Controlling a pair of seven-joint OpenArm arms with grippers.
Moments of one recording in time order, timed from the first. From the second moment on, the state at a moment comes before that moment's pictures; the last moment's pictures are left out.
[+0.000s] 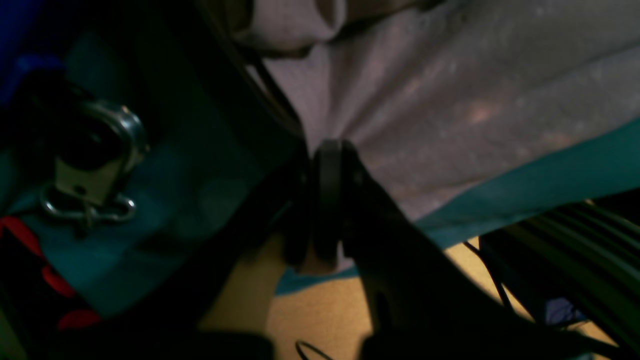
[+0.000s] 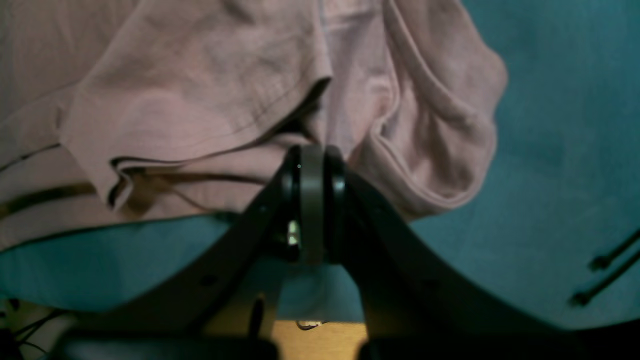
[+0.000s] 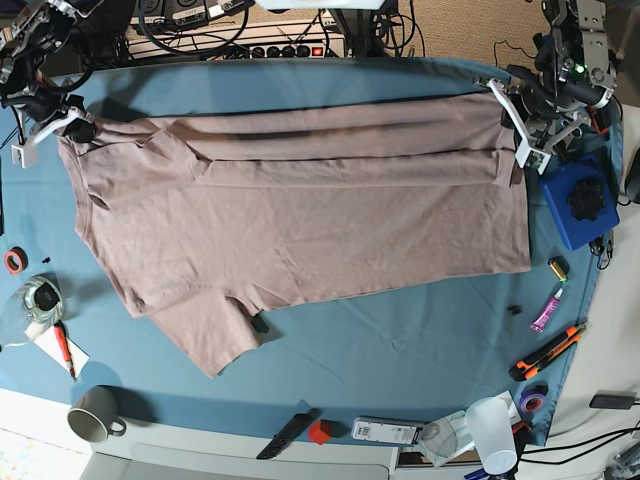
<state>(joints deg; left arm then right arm) 27.7 -16.7 -13.9 116.1 -23.1 -17.9 67.2 -14.8 20.1 55.5 90.5 51.4 36.0 -79.9</state>
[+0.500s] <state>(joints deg) 30.3 -16.9 -17.1 116.2 -26.1 -20.0 67.5 -20.4 20.1 55.5 98.2 51.5 36.1 -80.1</state>
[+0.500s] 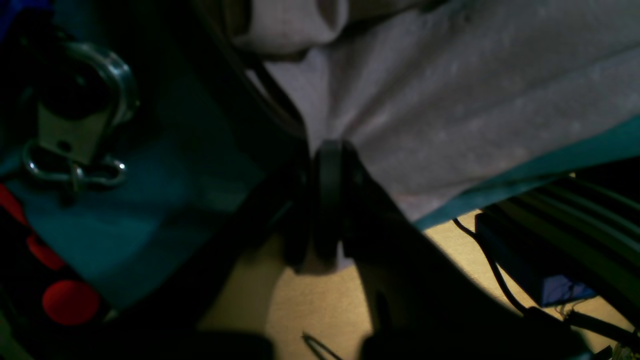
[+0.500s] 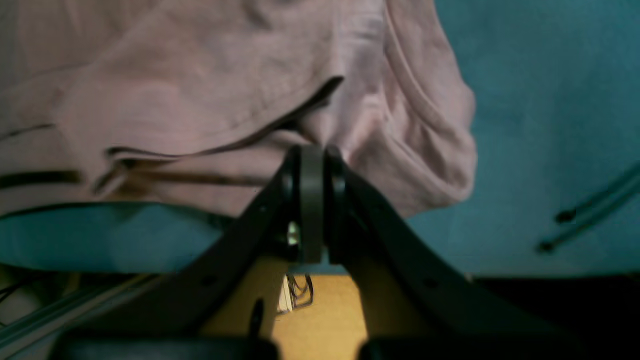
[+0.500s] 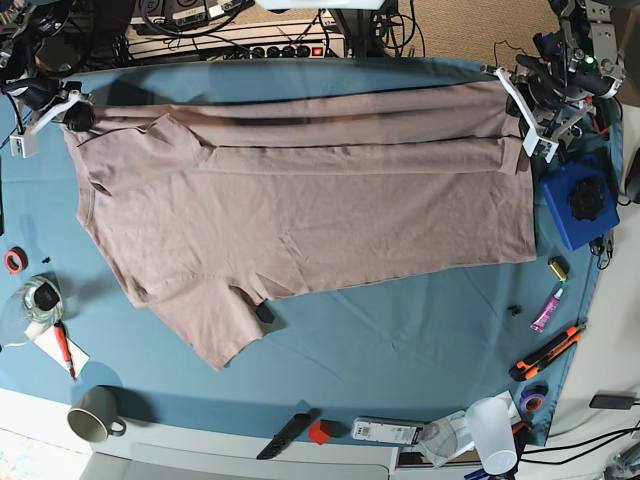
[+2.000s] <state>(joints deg) 27.3 -18.6 -17.6 116.6 -24.4 -20.0 59.7 -14.2 20.6 55.6 98.3 52.0 37.4 -73.9</state>
